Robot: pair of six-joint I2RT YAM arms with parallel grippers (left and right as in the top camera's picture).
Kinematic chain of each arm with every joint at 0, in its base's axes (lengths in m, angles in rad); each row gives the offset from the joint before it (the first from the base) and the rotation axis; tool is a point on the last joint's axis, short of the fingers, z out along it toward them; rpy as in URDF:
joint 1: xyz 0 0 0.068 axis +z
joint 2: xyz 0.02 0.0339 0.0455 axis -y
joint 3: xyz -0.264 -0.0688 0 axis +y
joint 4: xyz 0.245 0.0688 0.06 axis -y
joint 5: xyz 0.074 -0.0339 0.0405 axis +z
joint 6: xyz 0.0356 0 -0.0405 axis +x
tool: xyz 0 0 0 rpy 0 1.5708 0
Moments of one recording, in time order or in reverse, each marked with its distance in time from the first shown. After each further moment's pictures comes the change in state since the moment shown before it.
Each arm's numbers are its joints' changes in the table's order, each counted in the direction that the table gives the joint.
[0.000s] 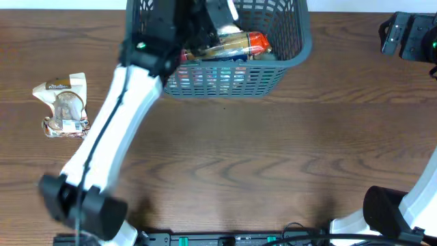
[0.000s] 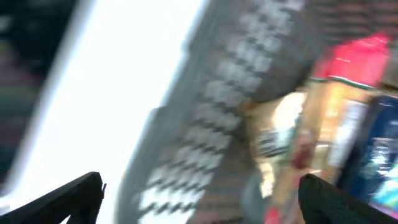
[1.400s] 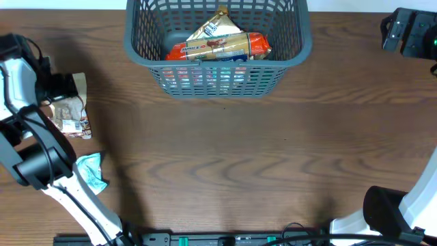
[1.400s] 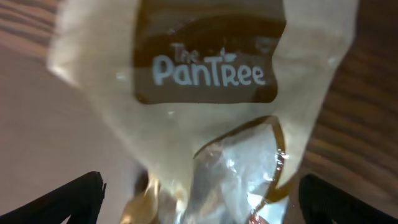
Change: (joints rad) left arm 0.862 -0.512 -0.034 -0.489 0.010 -0.726; right arm 0.000 0.000 0.000 0.036 0.001 0.000
